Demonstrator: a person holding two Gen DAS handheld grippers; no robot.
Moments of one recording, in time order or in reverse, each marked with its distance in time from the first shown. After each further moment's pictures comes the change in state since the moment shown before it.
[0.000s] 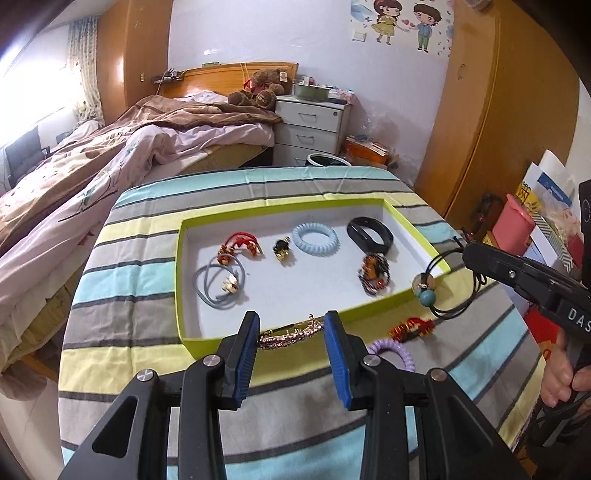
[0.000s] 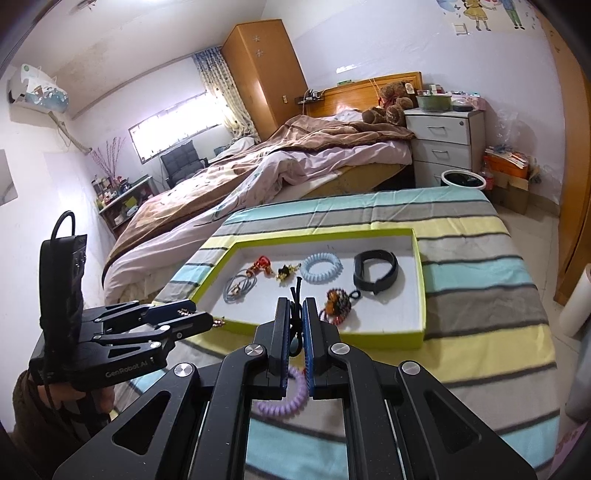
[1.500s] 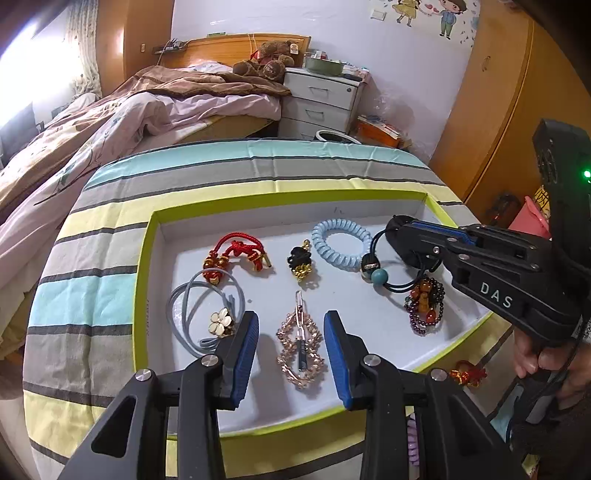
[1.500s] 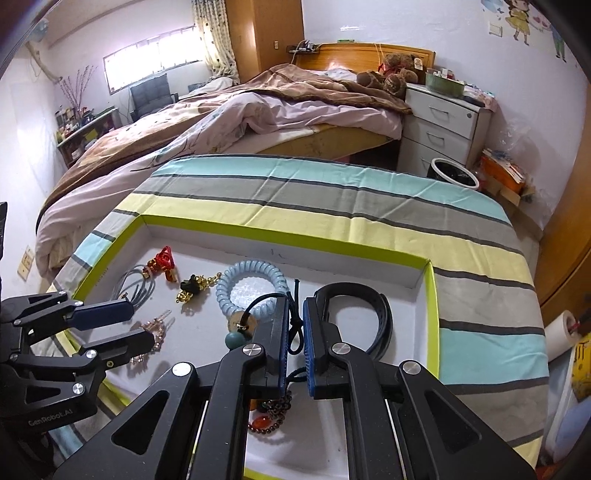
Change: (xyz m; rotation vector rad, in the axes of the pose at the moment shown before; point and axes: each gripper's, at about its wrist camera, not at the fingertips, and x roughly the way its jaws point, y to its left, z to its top) left arm 0.085 0.019 0.027 -0.048 0.106 -0.003; right arm 0.124 -0.028 0.036 -0.158 0.208 -0.185
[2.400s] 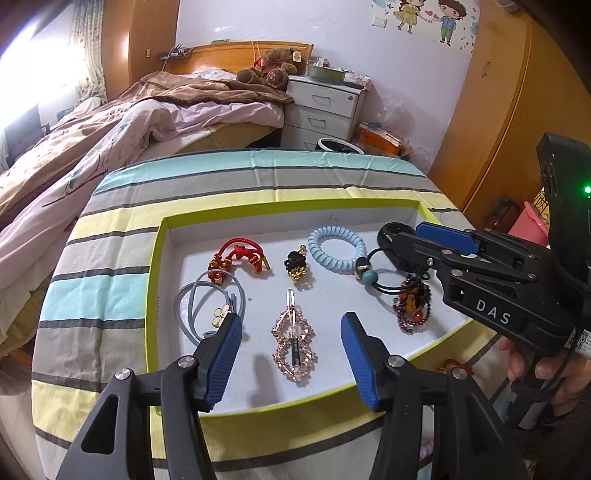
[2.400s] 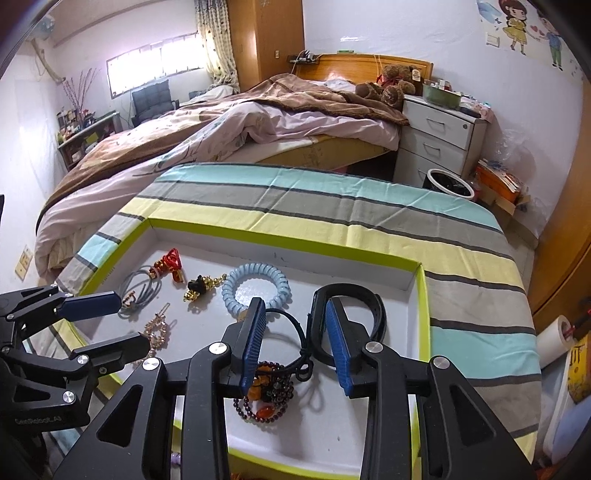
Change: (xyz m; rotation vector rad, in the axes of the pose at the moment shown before) left arm -0.021 -0.004 -0.004 -0.008 -0.033 0.001; right arm -0.015 0.004 -0.006 -0.005 -0.049 -0.015
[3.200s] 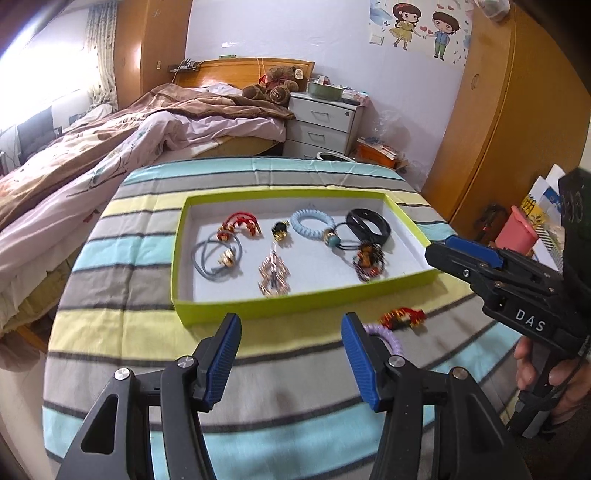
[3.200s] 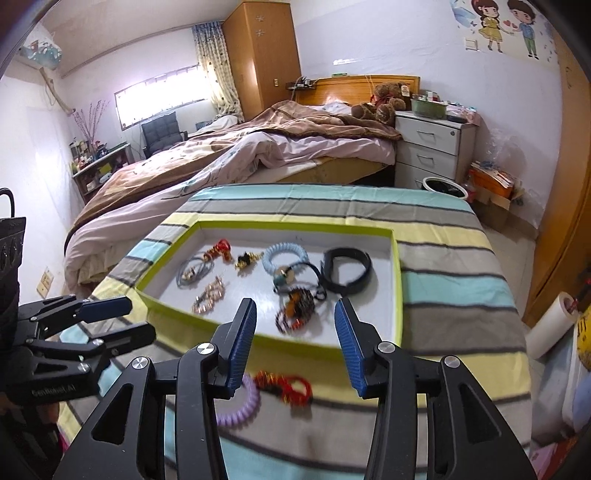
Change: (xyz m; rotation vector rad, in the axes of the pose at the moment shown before) left arm -0.069 -0.020 -0.055 -0.025 -0.064 0.000; right arm -0.085 0.008 -0.052 0.066 -0.100 0.045
